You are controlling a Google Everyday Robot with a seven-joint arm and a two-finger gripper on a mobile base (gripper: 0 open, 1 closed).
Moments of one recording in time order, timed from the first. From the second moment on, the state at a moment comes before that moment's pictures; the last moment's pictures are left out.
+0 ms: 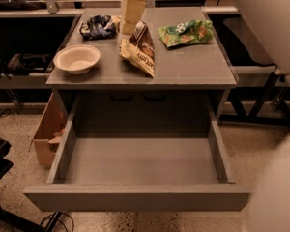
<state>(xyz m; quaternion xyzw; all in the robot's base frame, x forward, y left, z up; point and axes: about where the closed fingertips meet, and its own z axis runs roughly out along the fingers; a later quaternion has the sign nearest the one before) 0.680 0.046 1.051 -0.71 0.58 -0.08 0.38</state>
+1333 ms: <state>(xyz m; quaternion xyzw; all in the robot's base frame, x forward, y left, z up) 0.891 0.158 0.925 -0.66 0.62 -0.05 0.42</state>
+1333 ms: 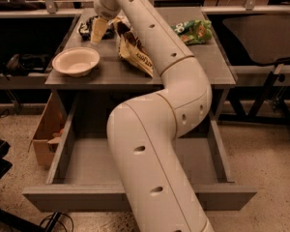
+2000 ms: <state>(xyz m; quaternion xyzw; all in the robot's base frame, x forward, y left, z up) 0.919 0.136 0.944 -0.58 0.66 -0.06 0.47</state>
